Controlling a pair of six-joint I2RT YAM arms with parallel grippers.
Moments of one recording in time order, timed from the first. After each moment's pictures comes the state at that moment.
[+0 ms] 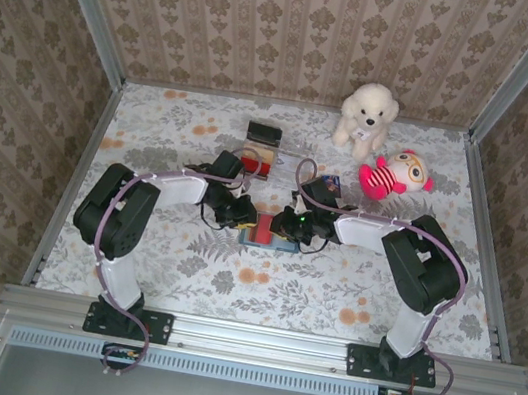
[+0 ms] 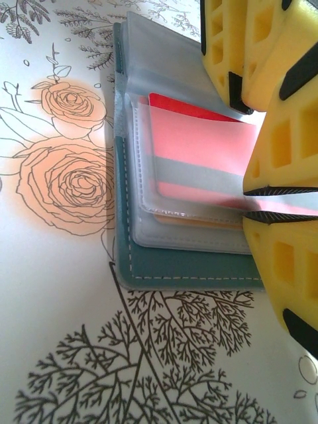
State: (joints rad) left arm -0.53 1.80 1.00 -0.40 0.51 -0.69; right arm 0.58 1.82 0.94 -0.08 -0.44 0.84
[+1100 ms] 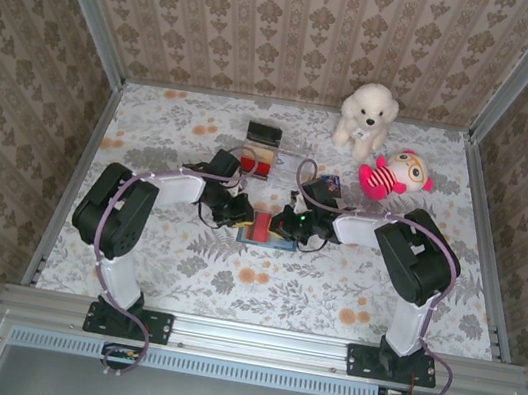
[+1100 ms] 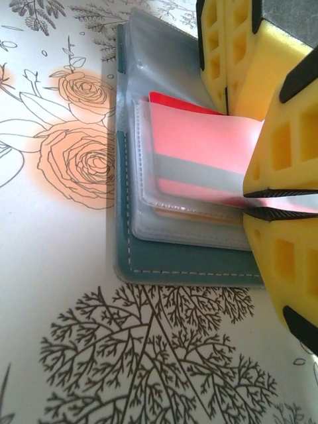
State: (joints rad) left arm -0.51 1.80 0.99 -0.39 0.51 -0.69; right arm 0.56 1.88 0.93 0.05 -0.54 0.90
